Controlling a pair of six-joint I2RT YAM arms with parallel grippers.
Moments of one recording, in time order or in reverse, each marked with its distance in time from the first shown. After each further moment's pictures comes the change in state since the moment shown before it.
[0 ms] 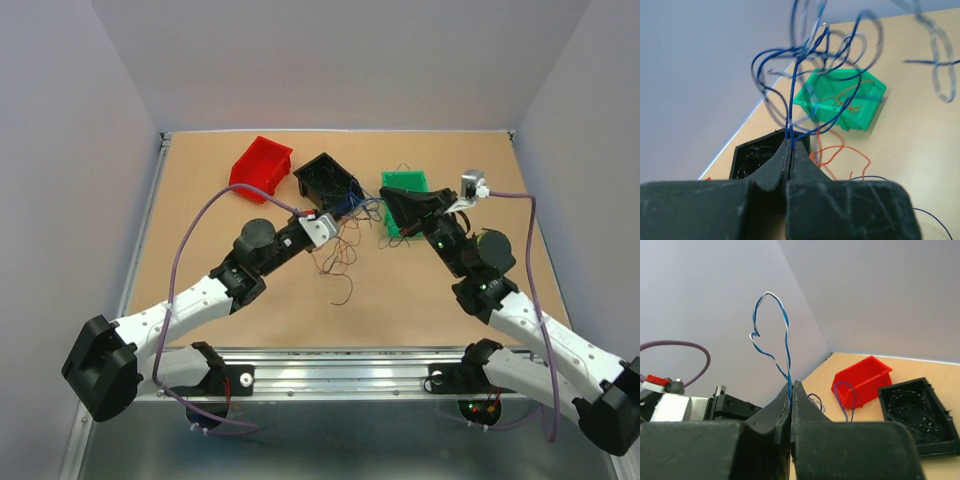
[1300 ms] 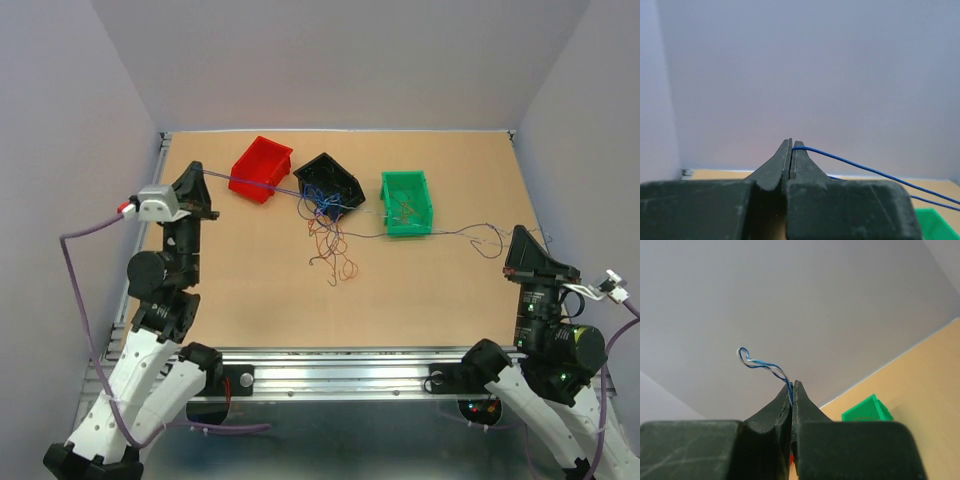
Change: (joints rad) left arm 0.397 -0.473 0.042 -0.061 -0.438 -0.489; right arm 0.013 -0.904 -0.145 -0.571 0.840 -0.102
